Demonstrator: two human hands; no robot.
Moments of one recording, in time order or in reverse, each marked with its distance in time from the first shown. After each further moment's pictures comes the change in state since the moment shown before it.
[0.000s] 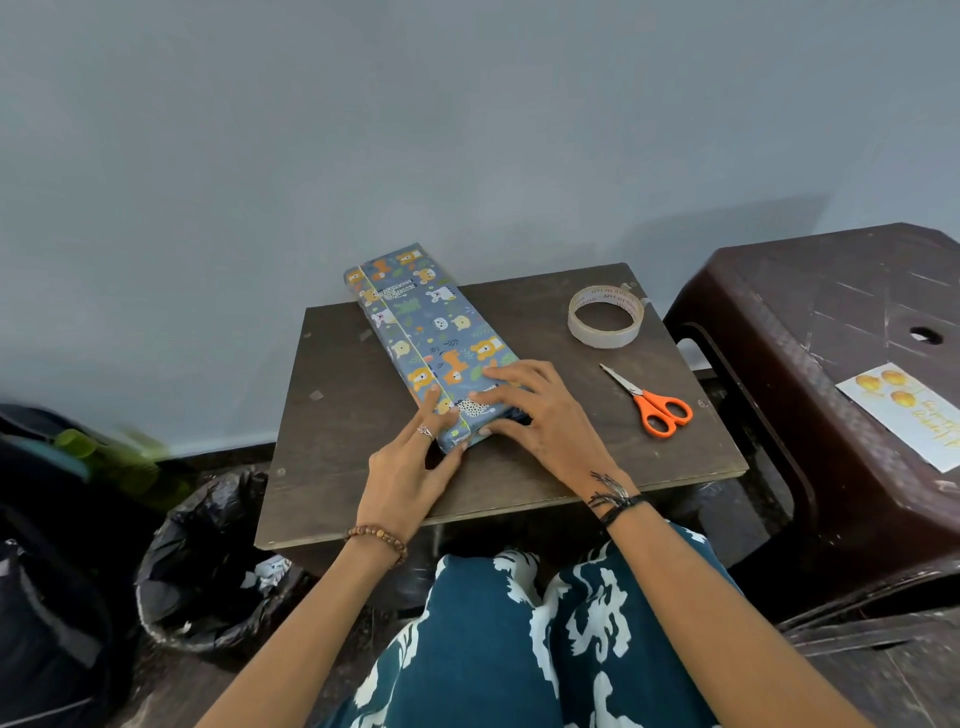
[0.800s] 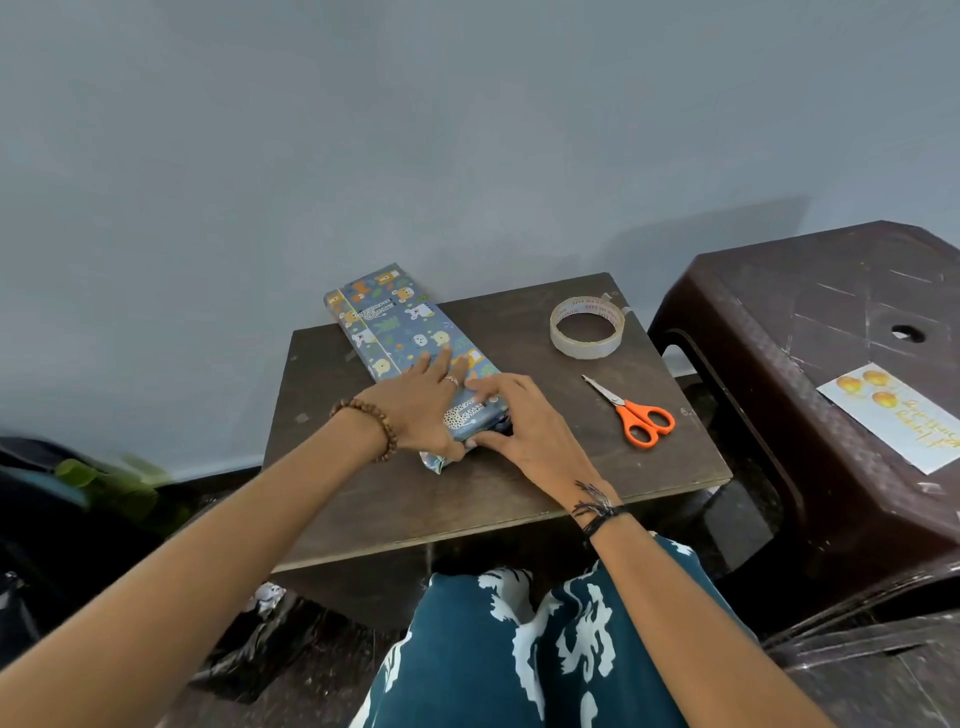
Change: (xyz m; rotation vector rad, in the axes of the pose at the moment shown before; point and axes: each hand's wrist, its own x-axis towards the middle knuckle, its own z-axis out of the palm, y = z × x) left_hand 0.110 0.042 -0.021 0.683 -0.988 0.053; right_hand 0.001 -0.007 -0.011 0.169 -0.061 0.232
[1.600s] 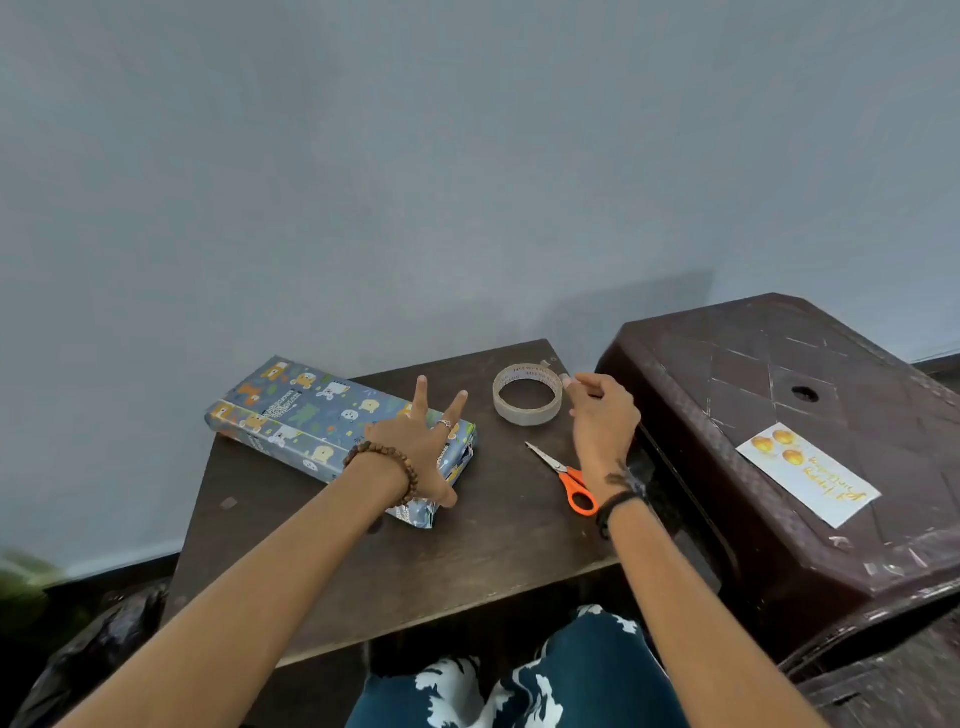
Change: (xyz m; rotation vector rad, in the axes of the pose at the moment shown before) left_hand 0.041 0.038 -0.025 0.040 0.034 -0.080; right_hand 0.039 0.048 -0.088 0.217 0.830 0.590
